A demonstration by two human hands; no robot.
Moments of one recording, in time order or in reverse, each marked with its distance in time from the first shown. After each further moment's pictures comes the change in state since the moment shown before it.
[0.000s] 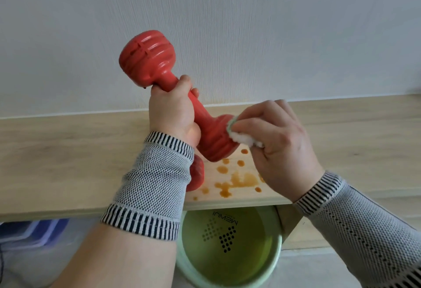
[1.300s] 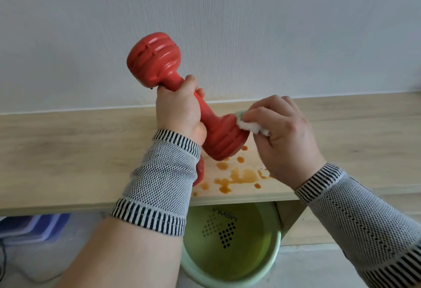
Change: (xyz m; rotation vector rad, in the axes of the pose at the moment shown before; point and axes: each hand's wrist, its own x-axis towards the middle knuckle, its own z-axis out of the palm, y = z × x) left_hand -0.002 -0.008 0.006 -0.014 0.049 -0.042; right_hand 0.001 0.012 -0.002 -0.032 -0.036 0.093
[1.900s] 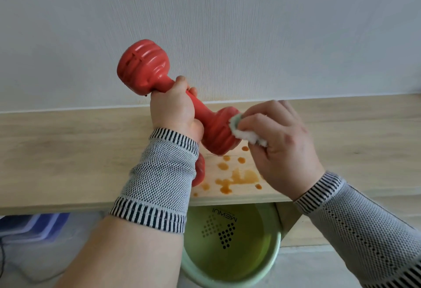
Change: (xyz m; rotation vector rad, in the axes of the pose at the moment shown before) left_hand 0.006 0.005 -0.007 -0.066 0.071 -0.110; right_hand -0.004 -0.012 0.000 0.015 0.019 -0.107
